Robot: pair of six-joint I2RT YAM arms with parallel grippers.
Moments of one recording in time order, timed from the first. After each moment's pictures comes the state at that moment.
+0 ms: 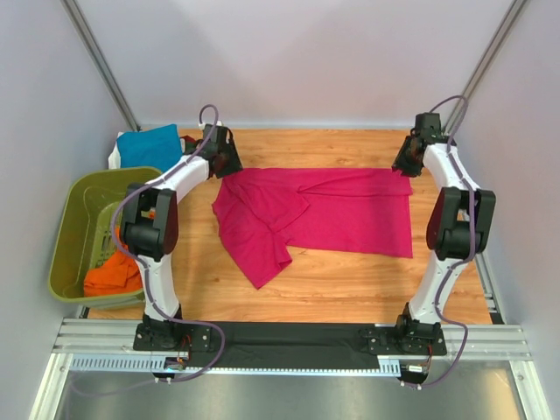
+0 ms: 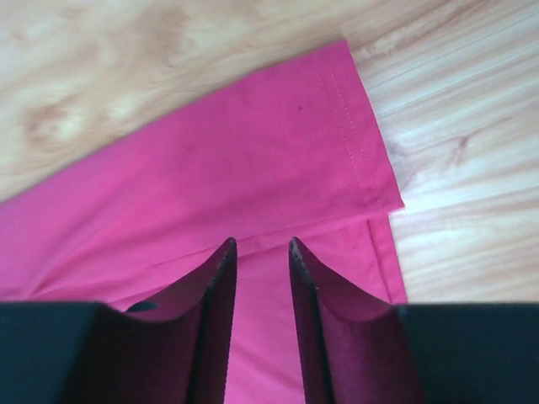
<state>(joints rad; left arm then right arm) -0.24 2.03 1.52 -0.32 -0.03 -0.52 -0.11 2.05 1.69 -0.66 0.01 0.39</state>
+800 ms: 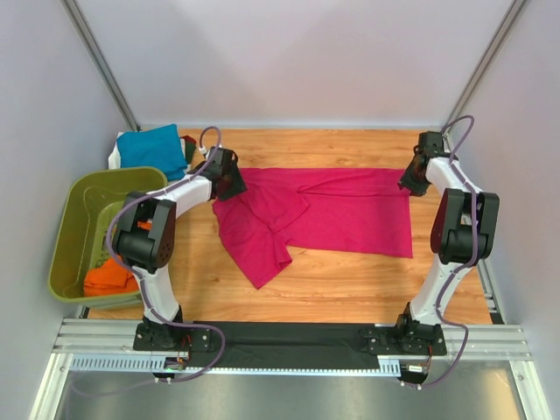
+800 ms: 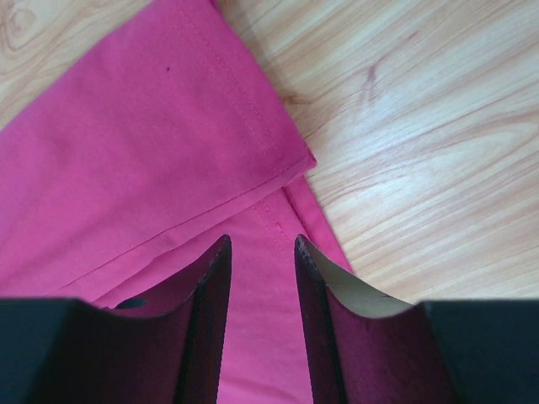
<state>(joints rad) -0.30 1.85 1.21 -0.23 -0.09 -0.66 -0.15 1.94 1.46 -0.58 0.11 0.46</state>
